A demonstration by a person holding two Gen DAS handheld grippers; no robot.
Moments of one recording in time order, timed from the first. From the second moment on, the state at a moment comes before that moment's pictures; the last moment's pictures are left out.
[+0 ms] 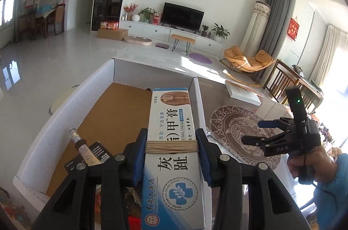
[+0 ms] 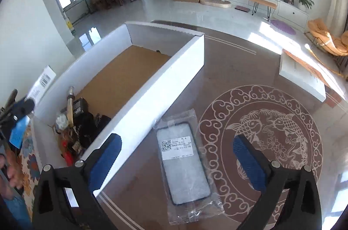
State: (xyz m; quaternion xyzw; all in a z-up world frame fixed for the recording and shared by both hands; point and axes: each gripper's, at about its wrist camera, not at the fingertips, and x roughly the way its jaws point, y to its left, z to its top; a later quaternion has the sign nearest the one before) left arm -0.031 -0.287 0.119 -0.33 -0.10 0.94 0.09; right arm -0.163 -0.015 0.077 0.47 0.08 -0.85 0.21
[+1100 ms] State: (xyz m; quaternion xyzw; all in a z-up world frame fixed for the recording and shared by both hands) left arm -0.005 -0.334 0.079 -0.35 -0.12 0.93 0.05; right arm -0.178 -0.028 -0.039 0.58 0.14 -0.78 0.19
